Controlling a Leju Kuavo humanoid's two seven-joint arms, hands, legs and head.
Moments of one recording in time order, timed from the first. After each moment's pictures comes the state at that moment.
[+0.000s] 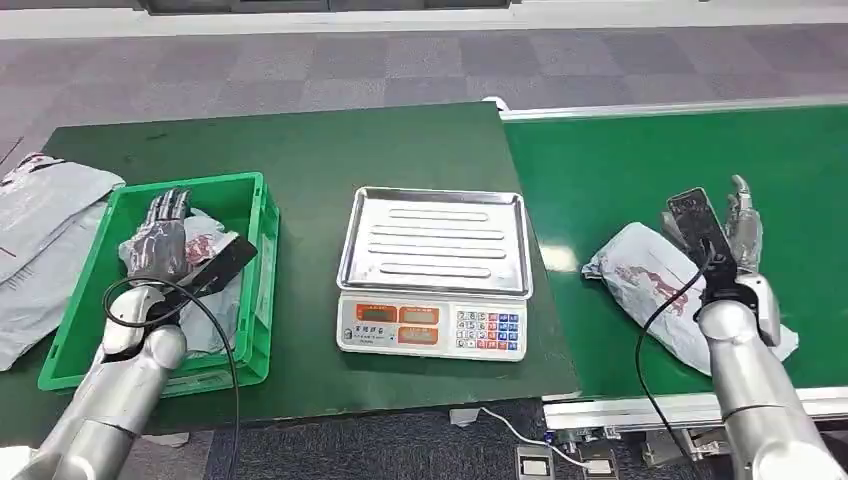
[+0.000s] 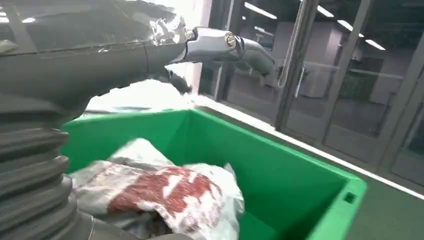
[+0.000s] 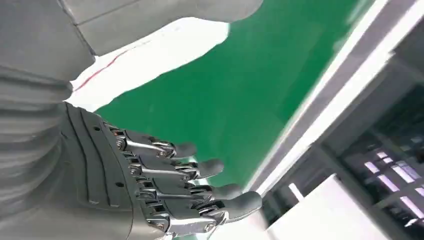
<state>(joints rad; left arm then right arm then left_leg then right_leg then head) -0.49 0.27 -0.19 -0.94 -0.92 0.36 -0.02 -0.50 -0.31 0.00 -0.88 0.63 -0.39 0.04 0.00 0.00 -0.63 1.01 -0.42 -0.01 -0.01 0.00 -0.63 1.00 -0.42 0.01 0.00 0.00</state>
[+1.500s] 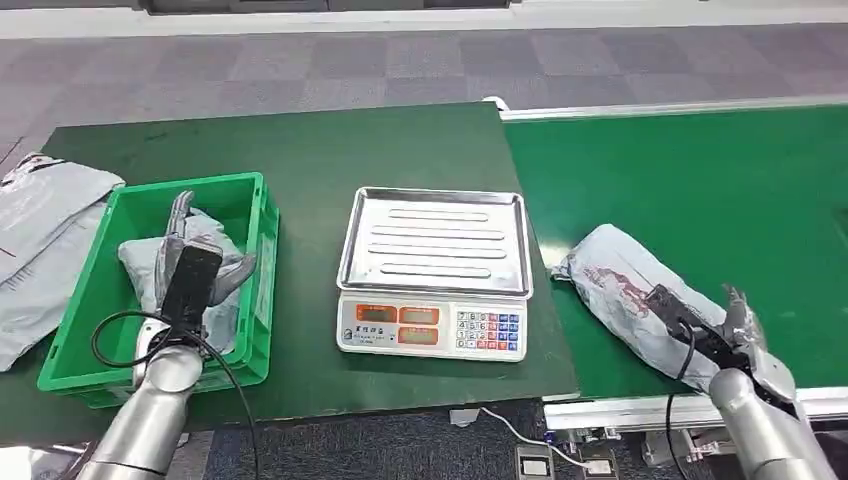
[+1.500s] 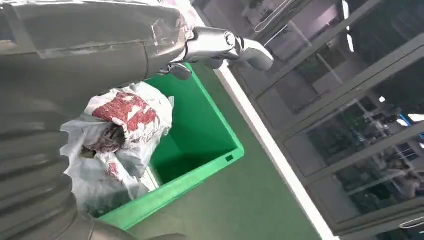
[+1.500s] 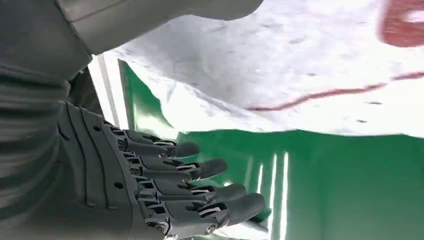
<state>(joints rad) -0.33 0.14 -0.13 -1.18 -0.39 0.37 -0.27 -0.34 -0.40 0.02 -0.72 0.96 -0.19 0.24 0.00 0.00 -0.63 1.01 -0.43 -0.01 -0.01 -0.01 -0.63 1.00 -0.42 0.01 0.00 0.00</state>
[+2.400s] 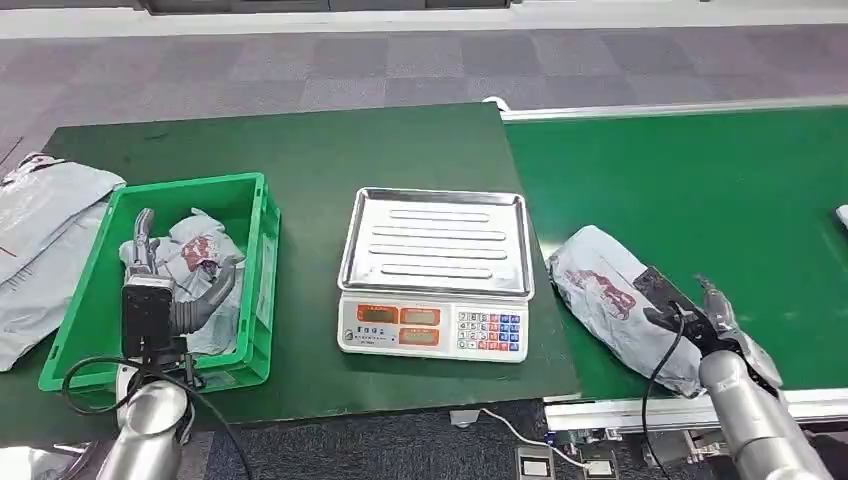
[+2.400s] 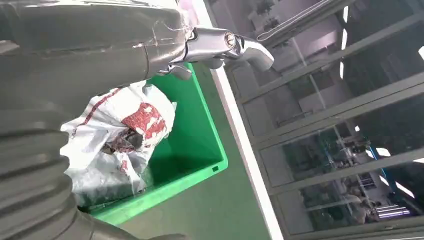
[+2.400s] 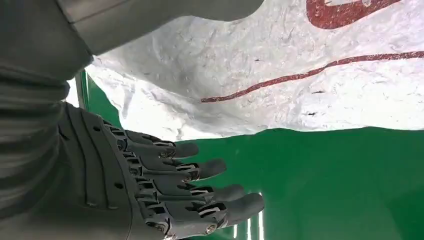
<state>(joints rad) -0.16 0.09 -0.06 -1.43 -0.27 0.40 -0.33 -0.42 -0.35 0.00 -0.66 0.83 -0.11 0.16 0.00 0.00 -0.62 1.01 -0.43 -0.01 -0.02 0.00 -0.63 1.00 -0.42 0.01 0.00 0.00</state>
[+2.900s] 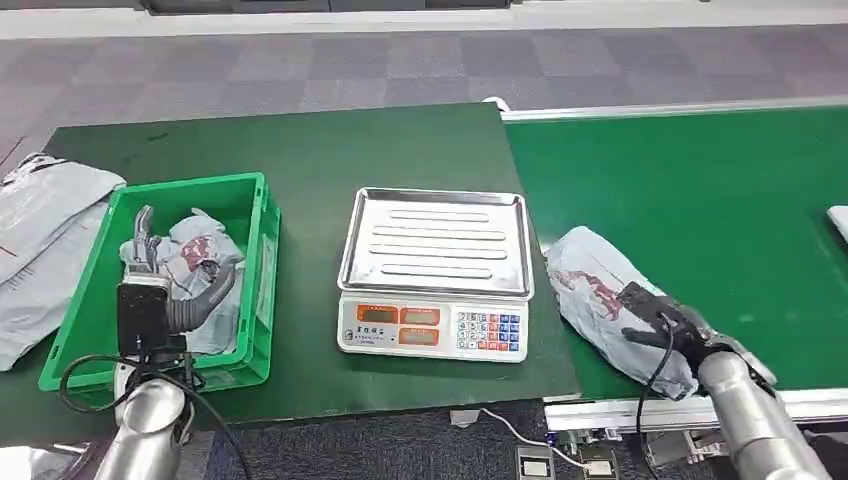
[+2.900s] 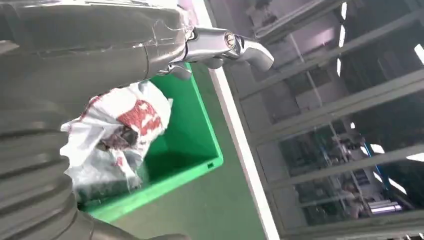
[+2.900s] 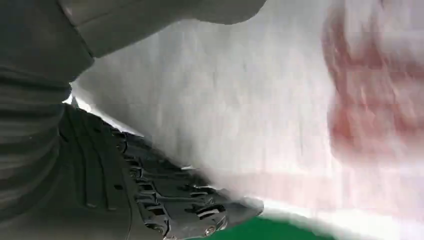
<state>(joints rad) -0.17 0.08 -0.05 -1.43 -0.25 0.36 -0.33 -0.42 -0.37 0.01 -0.65 0.75 0.24 0.12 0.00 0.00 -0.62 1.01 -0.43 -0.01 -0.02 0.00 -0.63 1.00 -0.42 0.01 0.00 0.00</state>
